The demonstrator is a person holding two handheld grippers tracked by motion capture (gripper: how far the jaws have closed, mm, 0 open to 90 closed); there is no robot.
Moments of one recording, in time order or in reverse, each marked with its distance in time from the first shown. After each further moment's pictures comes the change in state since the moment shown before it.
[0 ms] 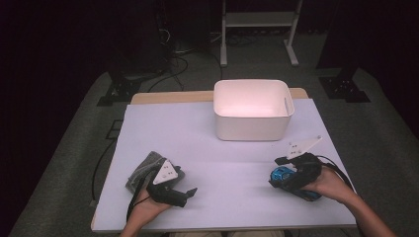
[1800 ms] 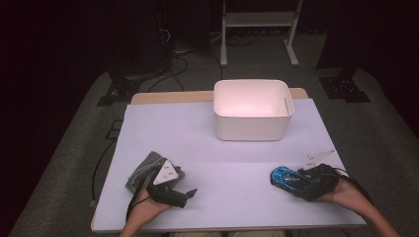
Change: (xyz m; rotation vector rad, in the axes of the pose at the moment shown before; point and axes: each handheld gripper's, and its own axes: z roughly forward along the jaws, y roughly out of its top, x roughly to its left) left arm -0.001 0.000 0.000 0.011 -0.007 0.010; right arm -0.024 -0.077 -0.001 0.146 -0.118 0.086
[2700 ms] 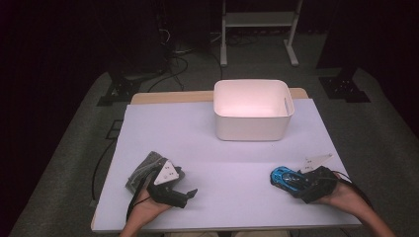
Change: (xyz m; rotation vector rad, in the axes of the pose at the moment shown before) left arm -0.001 0.001 0.001 0.003 -0.003 0.007; right arm 0.006 -0.003 0.006 0.015 -0.058 -0.018
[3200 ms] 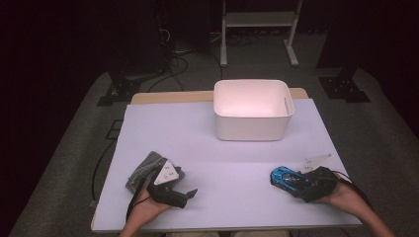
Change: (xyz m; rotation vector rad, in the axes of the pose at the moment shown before) left arm 0.001 0.000 0.000 0.002 0.002 0.003; right arm 0.002 0.002 -0.002 0.009 0.008 -0.008
